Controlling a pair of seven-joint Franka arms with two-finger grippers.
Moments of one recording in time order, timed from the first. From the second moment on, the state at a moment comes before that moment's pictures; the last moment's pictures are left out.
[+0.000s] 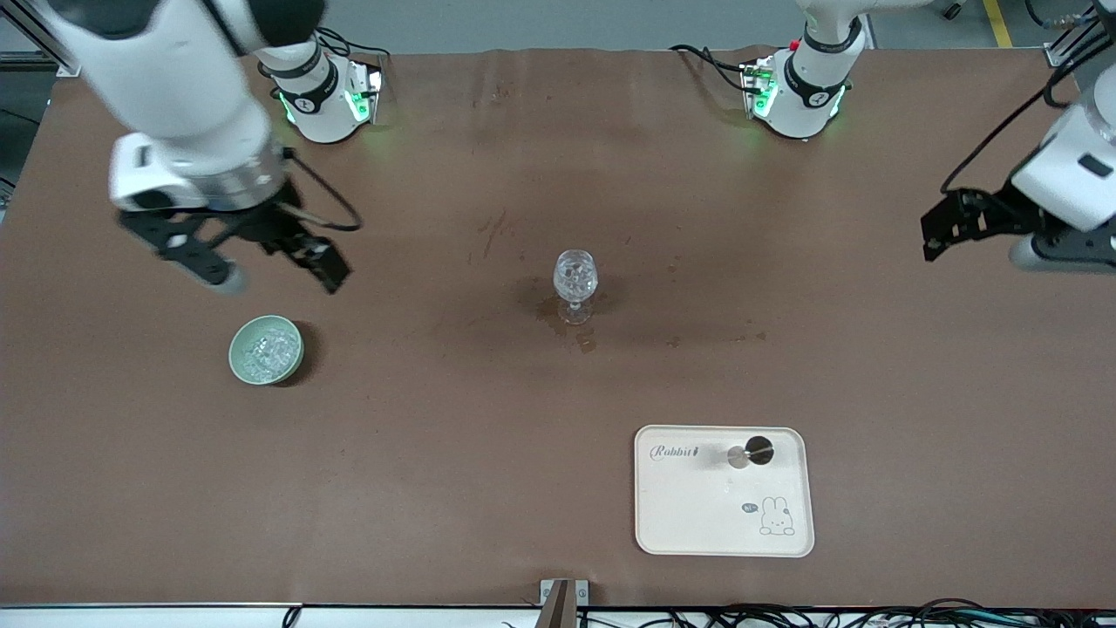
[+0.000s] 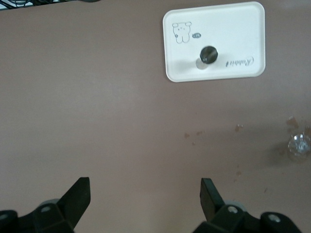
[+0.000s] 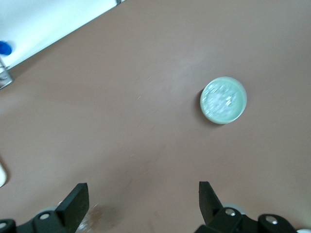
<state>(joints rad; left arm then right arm) -0.04 0.07 -0.15 -1.41 0.08 1.53 -0.05 0.19 0.22 0.22 -1.28 -0.17 1.54 0.93</state>
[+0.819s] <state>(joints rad) -0.11 -0.13 -0.06 -1.66 0.01 1.53 -0.05 0.02 0.06 -0.02 -1.42 -0.05 1.53 0.16</state>
